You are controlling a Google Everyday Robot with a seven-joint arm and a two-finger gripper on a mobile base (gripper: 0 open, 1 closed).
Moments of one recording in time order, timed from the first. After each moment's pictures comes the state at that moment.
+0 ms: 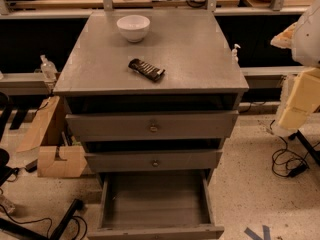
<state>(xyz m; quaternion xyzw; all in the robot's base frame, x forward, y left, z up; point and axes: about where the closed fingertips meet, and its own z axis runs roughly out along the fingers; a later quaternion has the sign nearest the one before) 0.438 -0.214 0.985 -0.60 0.78 -0.04 0.17</state>
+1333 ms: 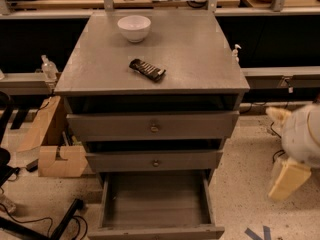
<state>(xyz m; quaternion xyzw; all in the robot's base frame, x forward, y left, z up) 0.409 -0.244 0.839 -0.60 0.77 -0.05 0.20</state>
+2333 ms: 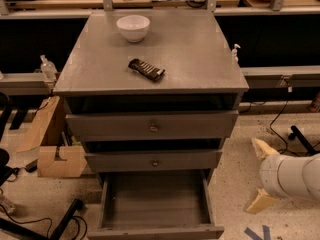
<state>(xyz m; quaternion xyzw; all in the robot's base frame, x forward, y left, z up) 0.433 -0.262 0.682 -0.60 0.74 -0.09 0.28</state>
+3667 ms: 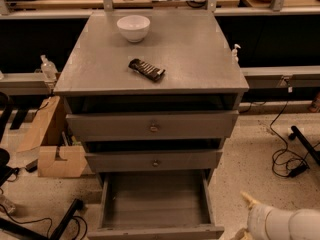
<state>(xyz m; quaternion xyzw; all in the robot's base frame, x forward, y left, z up) 0.376 -0.247 0.531 -0.56 0.77 0.01 0.29</state>
